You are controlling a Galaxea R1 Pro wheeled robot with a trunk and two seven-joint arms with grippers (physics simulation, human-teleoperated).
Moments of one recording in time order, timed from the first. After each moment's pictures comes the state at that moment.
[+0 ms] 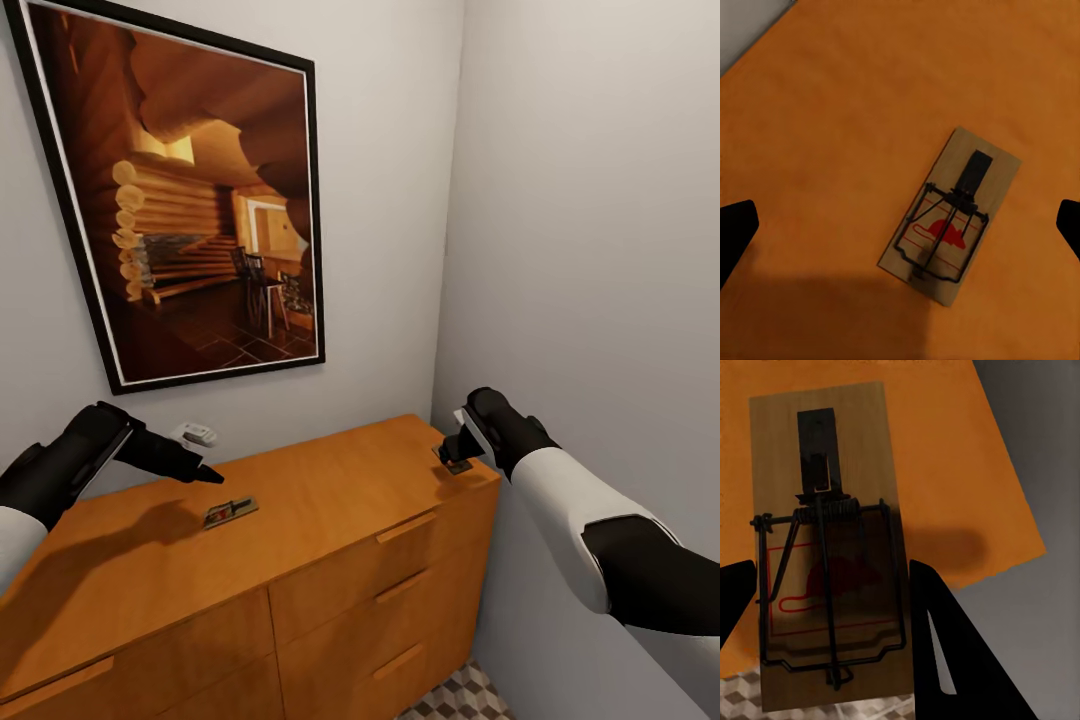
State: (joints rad) left arm -0.98 0.50 -0.41 -0.93 -0.05 0.99 -0.96; right arm -1.20 0.01 0.19 -0.44 0.13 1.04 0.12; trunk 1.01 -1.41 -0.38
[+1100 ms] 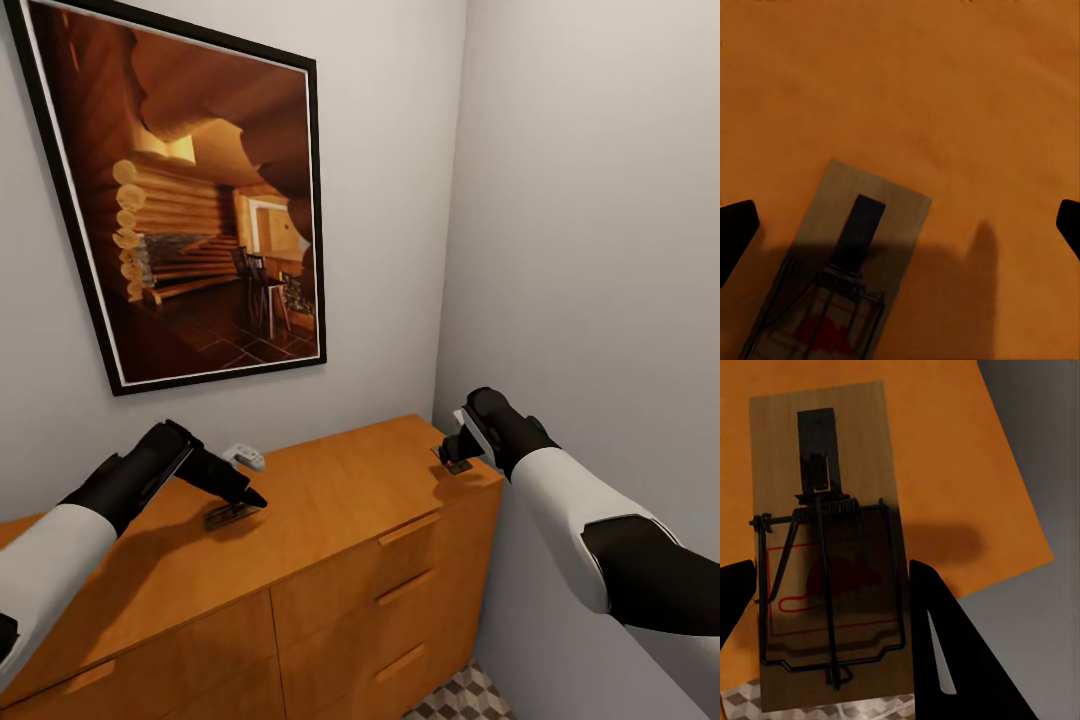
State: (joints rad) left arm -0.98 0.32 -0.47 -0.79 -0.13 0.91 -0.96; right arm -1.20 0.01 0.19 -0.44 0.13 1.04 0.12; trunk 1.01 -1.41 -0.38
